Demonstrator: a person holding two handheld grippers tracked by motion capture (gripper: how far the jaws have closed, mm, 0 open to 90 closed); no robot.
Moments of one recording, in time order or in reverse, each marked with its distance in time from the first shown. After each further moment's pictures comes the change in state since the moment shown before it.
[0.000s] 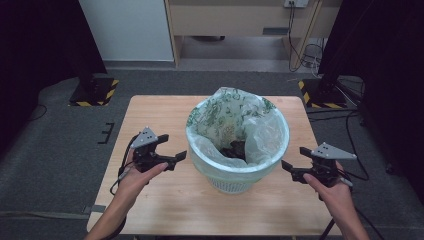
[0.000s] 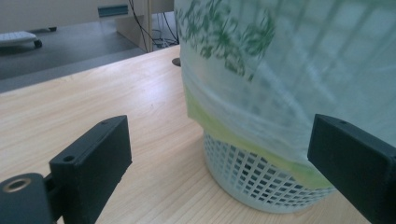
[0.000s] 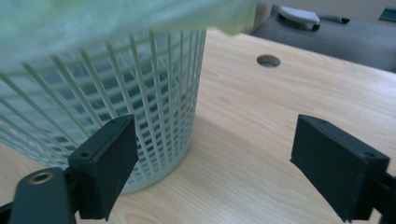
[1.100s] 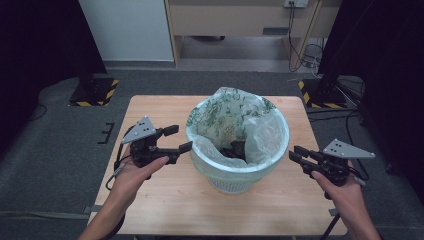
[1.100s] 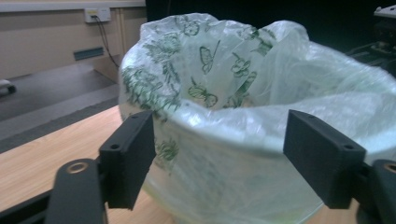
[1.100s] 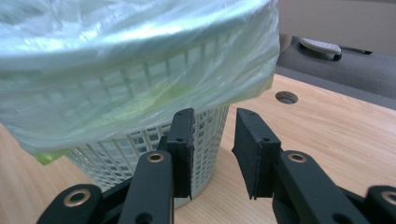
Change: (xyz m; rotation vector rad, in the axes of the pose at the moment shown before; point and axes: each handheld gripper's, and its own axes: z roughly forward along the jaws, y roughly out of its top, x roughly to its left) left arm -0.035 0.057 -0.023 -0.105 -0.123 0.050; right arm 0.007 0.027 -0.032 -0.098 0.097 -0.028
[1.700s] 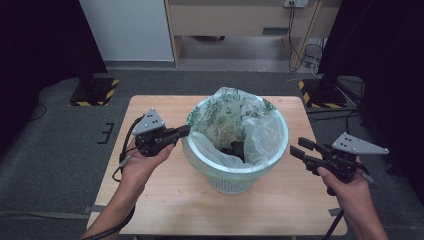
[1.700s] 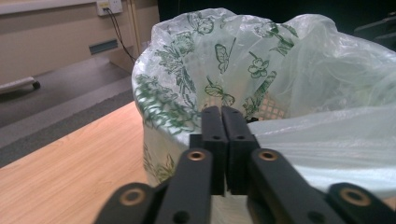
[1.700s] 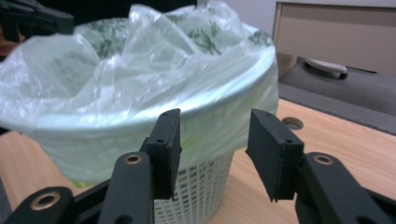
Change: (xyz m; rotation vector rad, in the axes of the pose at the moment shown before) left arm -0.001 0.016 0.010 0.074 0.084 0.066; right arm 0.008 0.029 -0.015 -0.073 0.032 0.014
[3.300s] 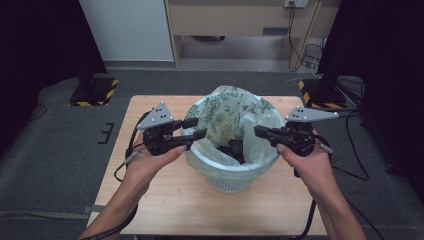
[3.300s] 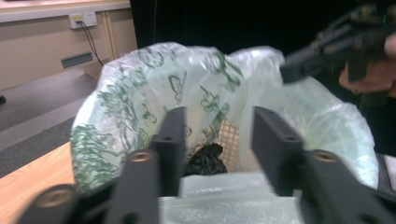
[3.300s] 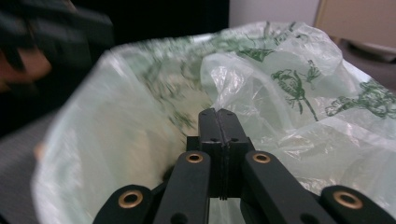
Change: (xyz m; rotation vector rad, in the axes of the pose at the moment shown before) left arm -0.026 0.031 0.004 -0.031 -0.096 0.020; right arm 0.051 0.070 0.071 0.123 0.118 0.035
